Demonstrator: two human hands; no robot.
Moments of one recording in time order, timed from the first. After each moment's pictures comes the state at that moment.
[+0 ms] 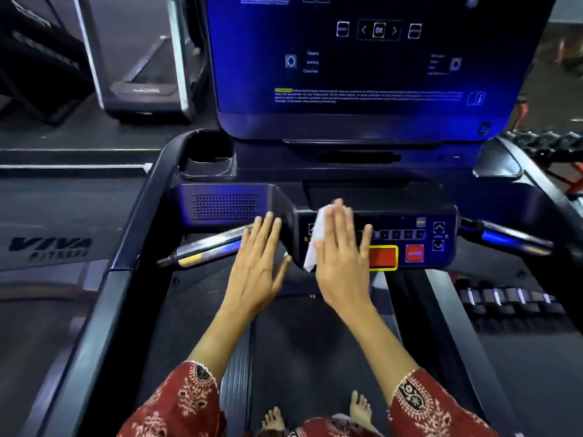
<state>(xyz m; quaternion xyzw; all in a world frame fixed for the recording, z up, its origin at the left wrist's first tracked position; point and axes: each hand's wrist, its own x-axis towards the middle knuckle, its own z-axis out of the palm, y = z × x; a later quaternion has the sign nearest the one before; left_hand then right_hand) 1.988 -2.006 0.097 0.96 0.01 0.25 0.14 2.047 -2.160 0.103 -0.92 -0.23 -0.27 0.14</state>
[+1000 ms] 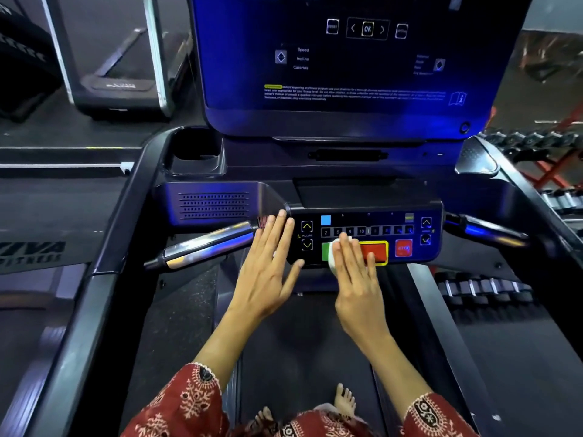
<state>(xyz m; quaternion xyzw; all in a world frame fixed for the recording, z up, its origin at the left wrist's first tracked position) 1.989 -2.027 0.100 0.95 -0.05 0.26 0.19 2.020 -2.213 0.076 -0.92 -0.28 -0.24 0.12</state>
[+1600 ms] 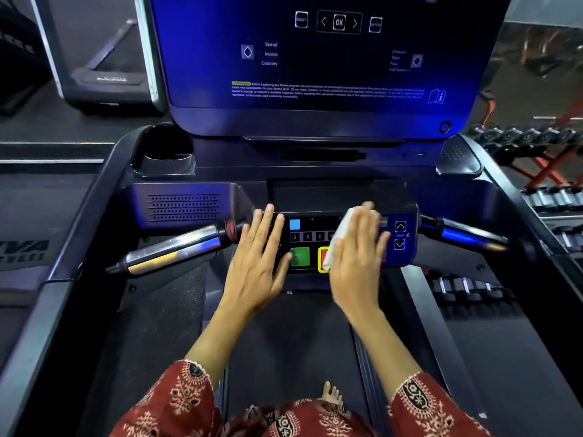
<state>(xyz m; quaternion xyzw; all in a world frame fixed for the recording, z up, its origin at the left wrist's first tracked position) 2.017 -2.059 0.102 0.94 -0.03 0.29 0.17 2.070 -2.224 0.102 -0.94 -0.15 -0.25 0.20</state>
